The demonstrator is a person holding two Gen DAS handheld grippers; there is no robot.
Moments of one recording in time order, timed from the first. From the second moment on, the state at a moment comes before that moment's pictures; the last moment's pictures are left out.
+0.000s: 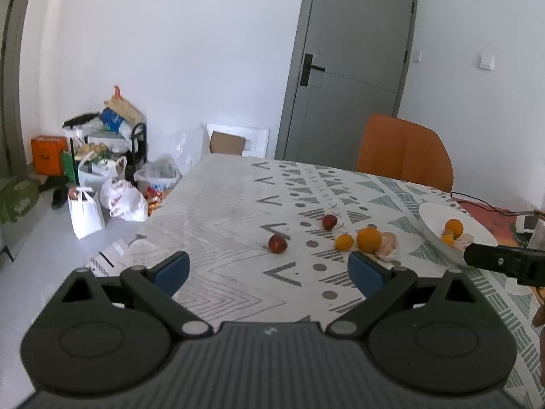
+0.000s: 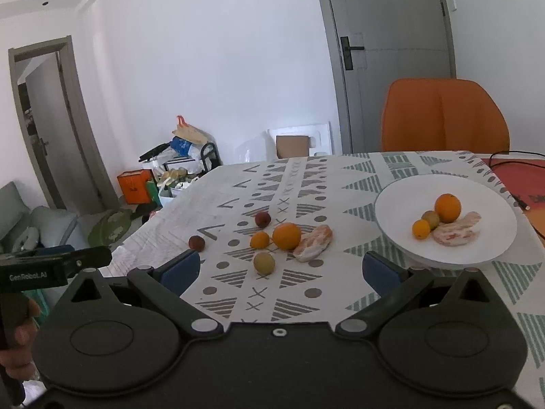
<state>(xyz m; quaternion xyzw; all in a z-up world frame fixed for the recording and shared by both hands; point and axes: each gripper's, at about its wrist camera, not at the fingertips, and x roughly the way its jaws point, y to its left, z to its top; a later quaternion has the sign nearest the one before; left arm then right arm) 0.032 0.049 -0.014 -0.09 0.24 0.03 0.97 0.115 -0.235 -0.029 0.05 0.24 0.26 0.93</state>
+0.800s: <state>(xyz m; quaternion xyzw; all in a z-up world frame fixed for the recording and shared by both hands) 0.108 0.066 -0.041 -0.11 0.26 0.03 0.96 0.171 -0.237 -0.065 0.09 0.28 0.24 0.93</state>
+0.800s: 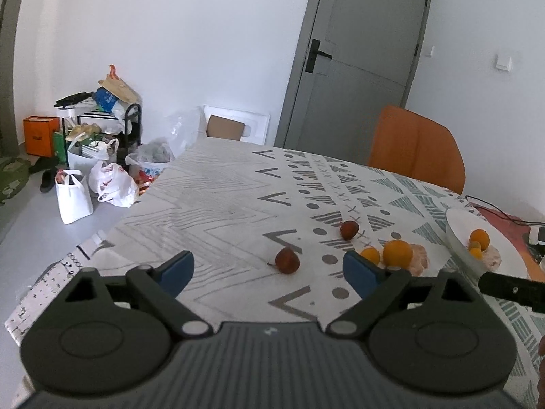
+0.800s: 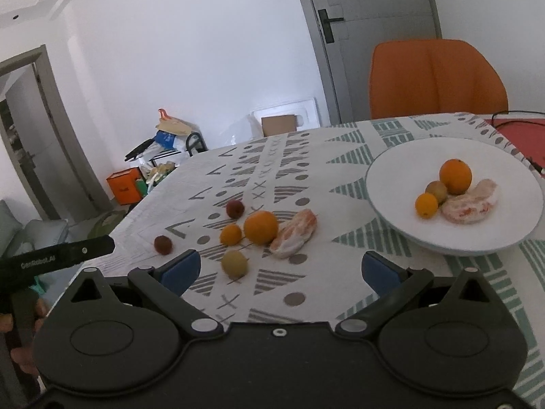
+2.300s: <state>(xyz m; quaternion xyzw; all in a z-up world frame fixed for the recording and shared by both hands) 0.134 0.086 -0.072 -0.16 0.28 0.04 0.95 0.246 -0.188 -0.094 0.01 0.33 0.25 0.91</state>
